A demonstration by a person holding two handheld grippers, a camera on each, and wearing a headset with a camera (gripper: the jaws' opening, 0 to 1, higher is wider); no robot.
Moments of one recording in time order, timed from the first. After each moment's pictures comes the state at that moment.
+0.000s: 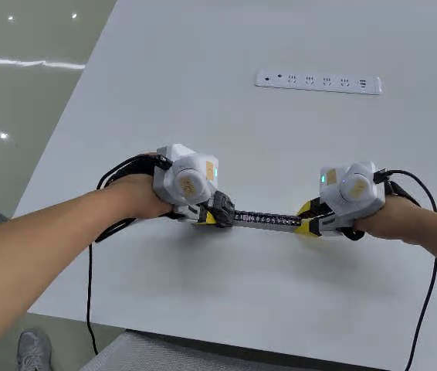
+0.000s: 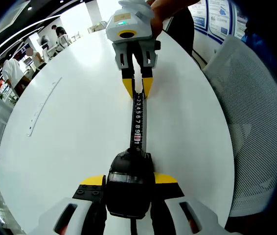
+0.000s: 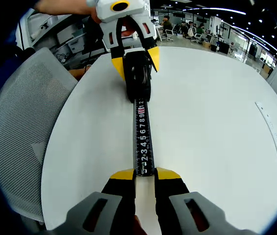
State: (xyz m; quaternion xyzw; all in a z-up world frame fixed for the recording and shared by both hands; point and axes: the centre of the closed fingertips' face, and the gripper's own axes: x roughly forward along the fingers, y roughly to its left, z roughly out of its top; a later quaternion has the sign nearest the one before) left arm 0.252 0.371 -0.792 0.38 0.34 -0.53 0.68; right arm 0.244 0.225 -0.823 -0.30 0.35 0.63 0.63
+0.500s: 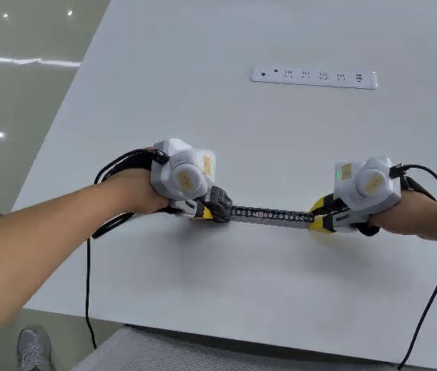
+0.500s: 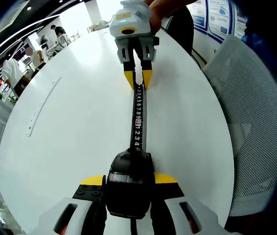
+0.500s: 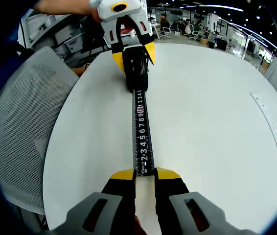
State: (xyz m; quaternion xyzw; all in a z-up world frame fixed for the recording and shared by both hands) left arm 0.252 0.371 -0.793 0.38 0.34 -0.53 0.67; right arm 0.241 0.201 -0.820 -0.30 0.36 0.62 0.63
